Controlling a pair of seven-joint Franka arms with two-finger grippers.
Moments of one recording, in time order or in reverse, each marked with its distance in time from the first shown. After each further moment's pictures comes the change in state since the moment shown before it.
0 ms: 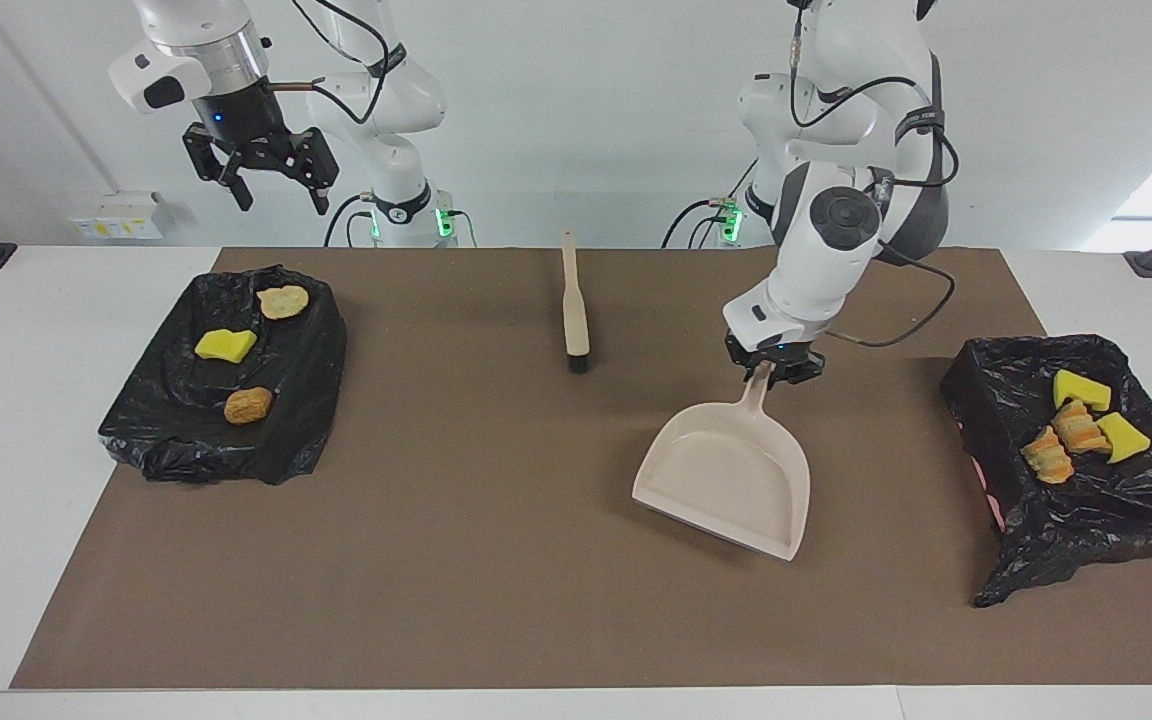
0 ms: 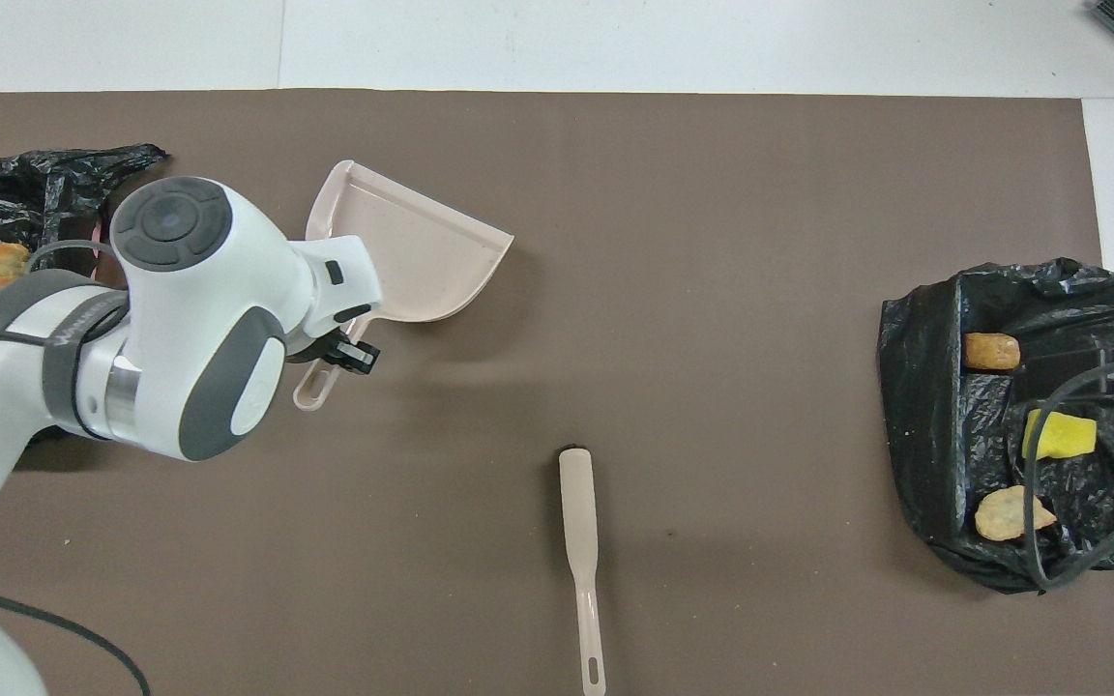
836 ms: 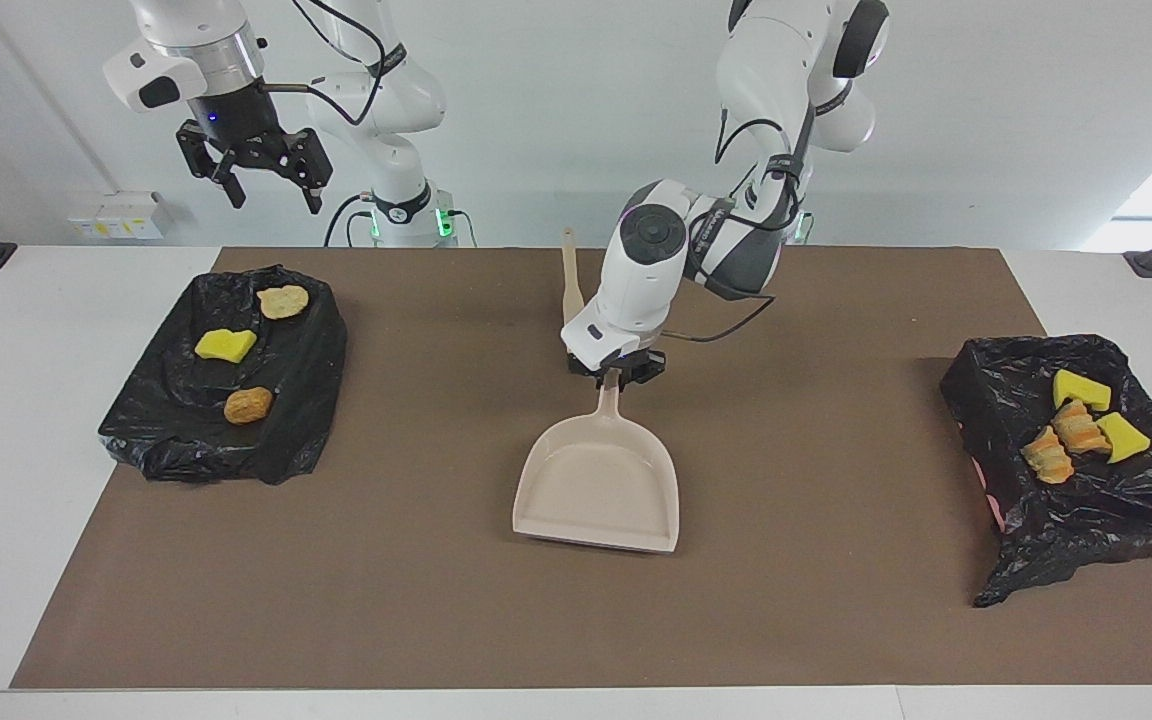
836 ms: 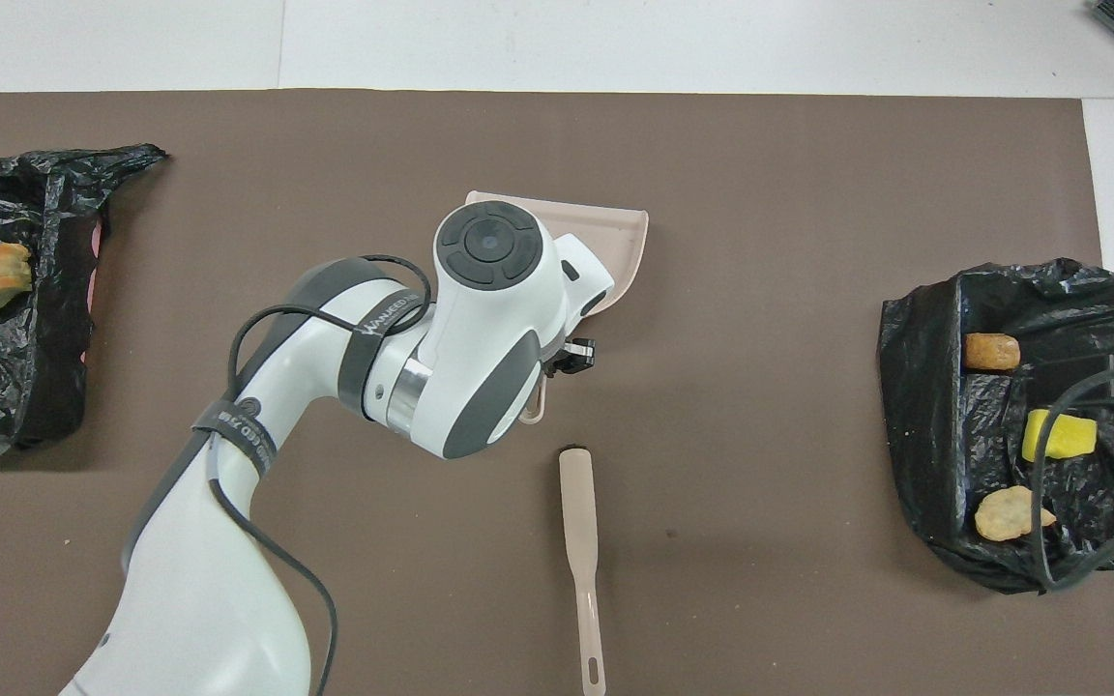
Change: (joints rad) left arm -0.250 0.284 0.003 0.327 -0.087 -0.001 -0.544; right arm -0.001 -0.001 -0.013 0.001 -0.002 -0.032 0.000
